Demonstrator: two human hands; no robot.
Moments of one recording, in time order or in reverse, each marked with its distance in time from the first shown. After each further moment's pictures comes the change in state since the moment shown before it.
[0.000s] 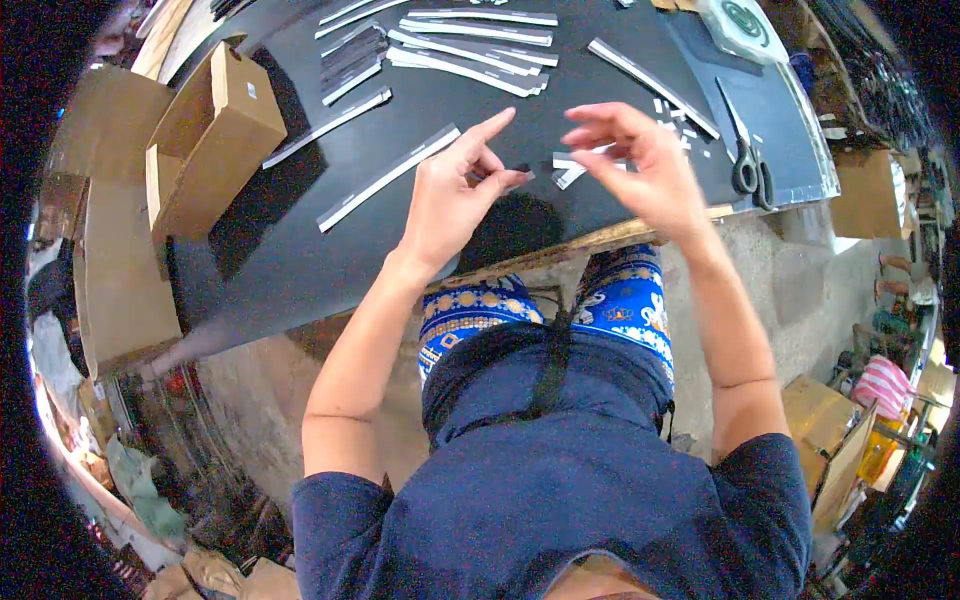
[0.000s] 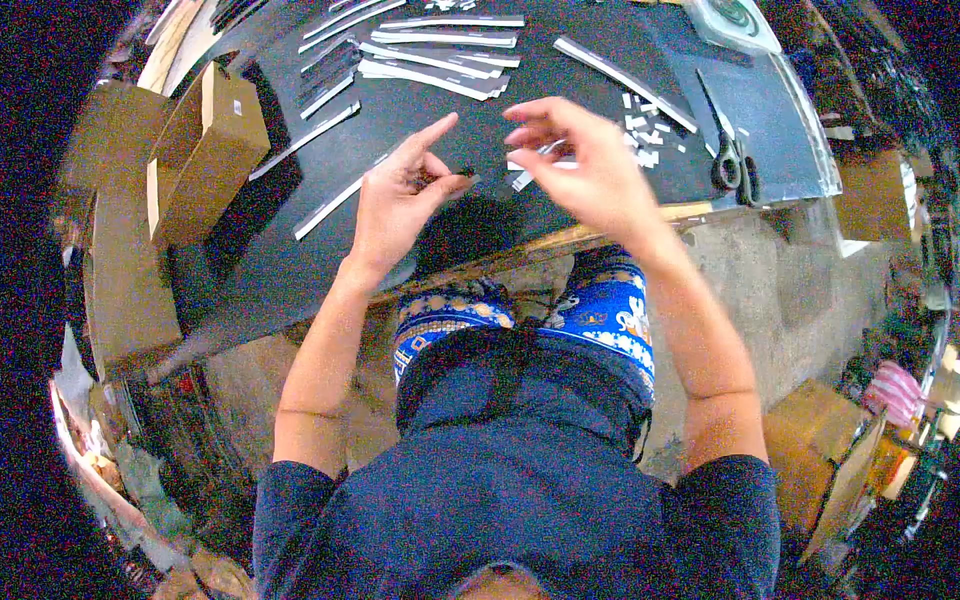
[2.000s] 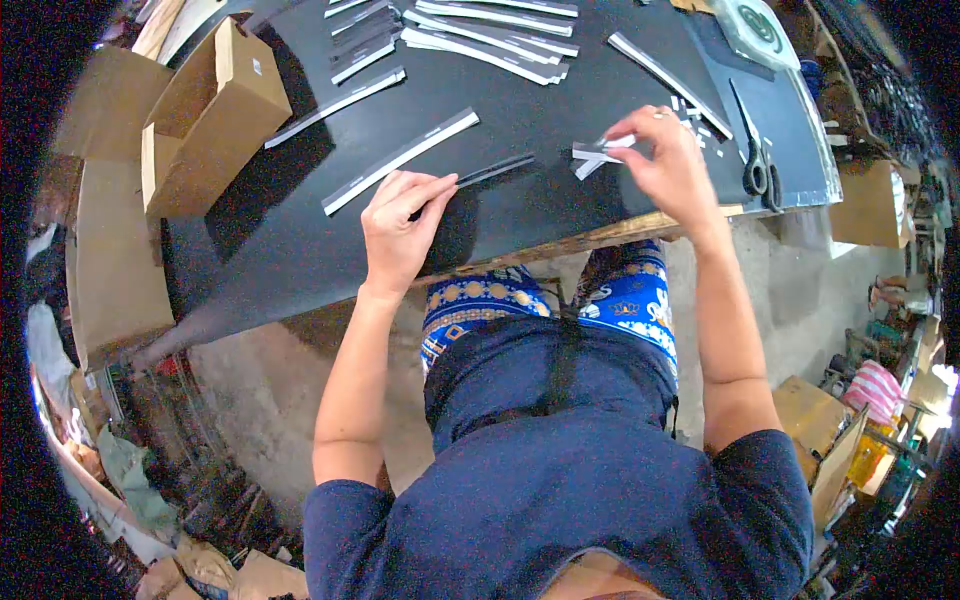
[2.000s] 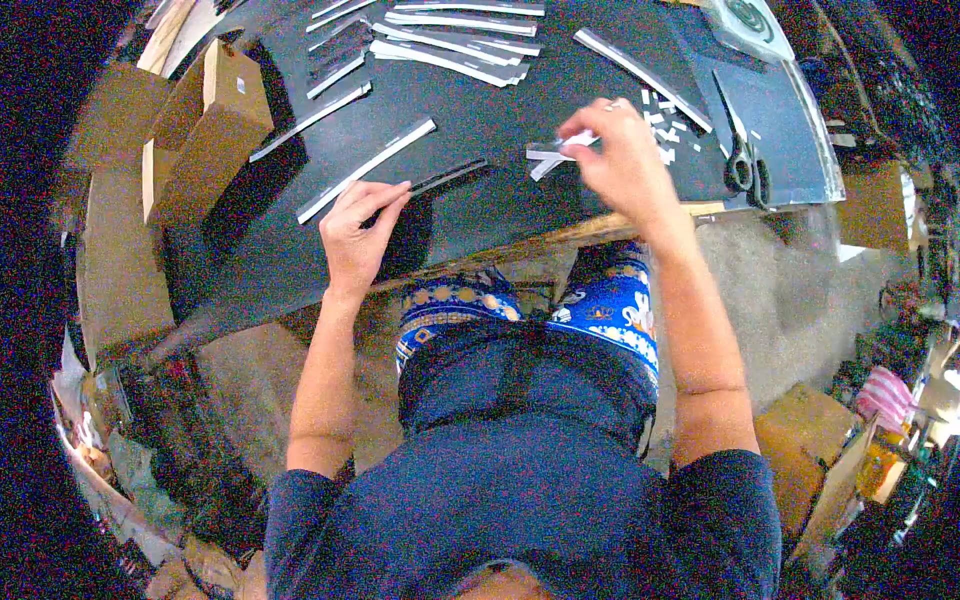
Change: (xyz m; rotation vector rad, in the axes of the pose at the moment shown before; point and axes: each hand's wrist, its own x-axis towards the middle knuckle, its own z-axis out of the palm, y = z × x) left_hand -0.052 -0.031 -0.039 0.434 0.318 0.214; right_hand 0.002 0.027 -0.006 -0.504 0.012 -0.069
